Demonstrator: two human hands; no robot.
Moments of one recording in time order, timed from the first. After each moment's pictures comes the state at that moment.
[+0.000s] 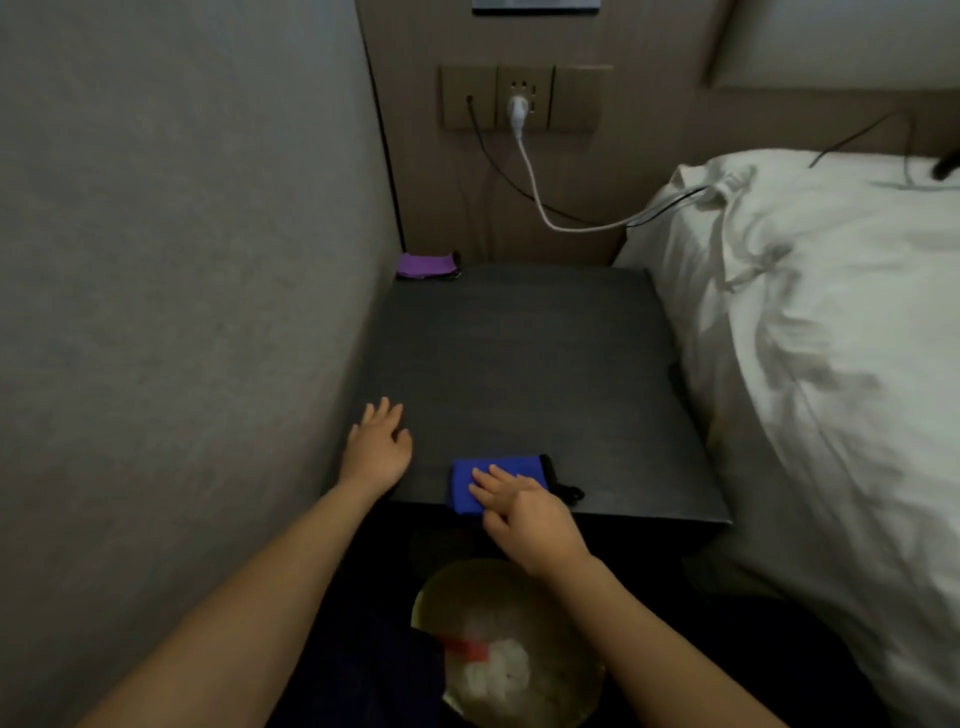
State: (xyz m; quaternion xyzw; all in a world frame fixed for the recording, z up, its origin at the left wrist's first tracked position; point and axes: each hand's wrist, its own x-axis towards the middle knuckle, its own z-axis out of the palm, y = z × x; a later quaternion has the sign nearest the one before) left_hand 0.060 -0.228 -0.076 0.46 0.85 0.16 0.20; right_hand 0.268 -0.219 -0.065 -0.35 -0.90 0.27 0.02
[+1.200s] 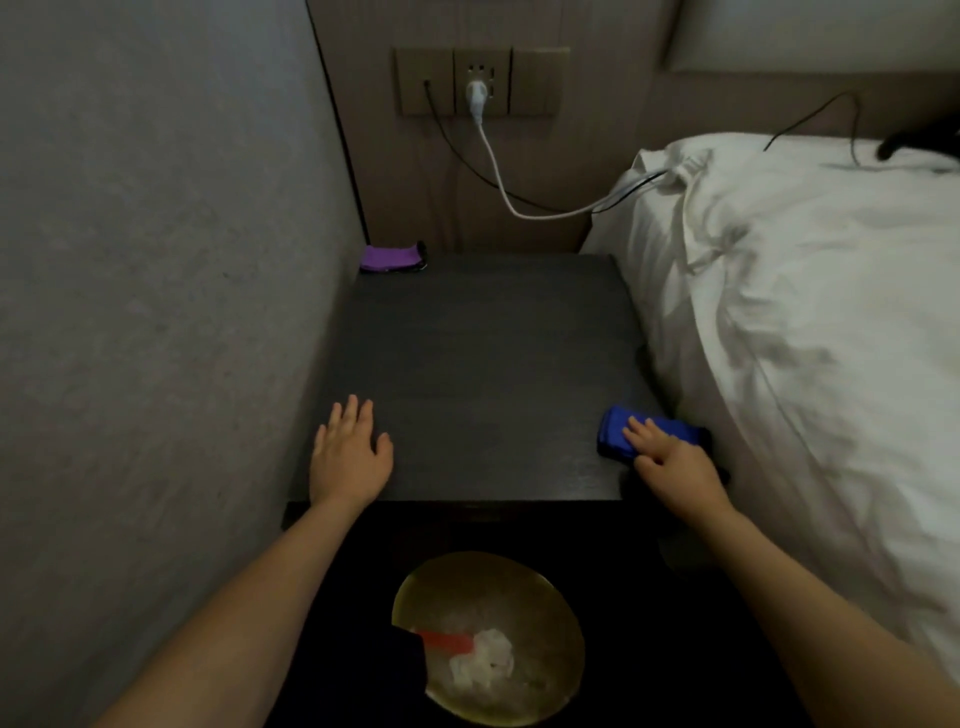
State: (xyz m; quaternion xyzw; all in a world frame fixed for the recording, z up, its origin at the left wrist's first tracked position) left_hand 0.071 -0.235 -0.086 0.48 0.87 0.09 0.09; right_hand 0.407 -0.139 -0.060 -0.57 -0.78 0.25 0.08
